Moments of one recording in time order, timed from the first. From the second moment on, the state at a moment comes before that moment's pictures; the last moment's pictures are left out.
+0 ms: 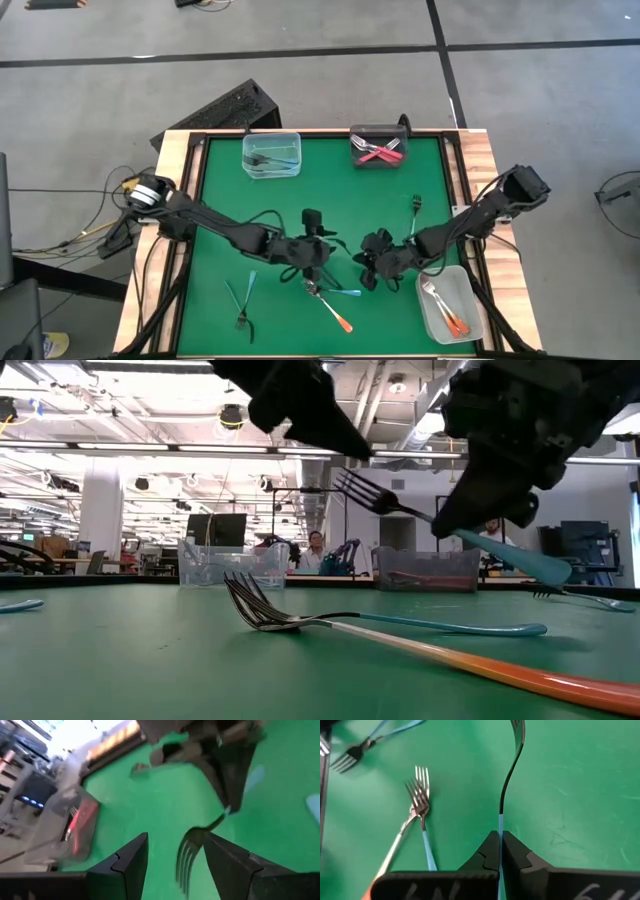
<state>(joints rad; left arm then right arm) -0.31 1.75 1.17 -0.06 -0.57 0.24 0.46 1.54 0.74 0.00 0.44 0.83</state>
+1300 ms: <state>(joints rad) -0.17 1.84 1.24 -0.25 -0.15 0.29 0.46 1.56 0.79 0.04 0.42 0.65</state>
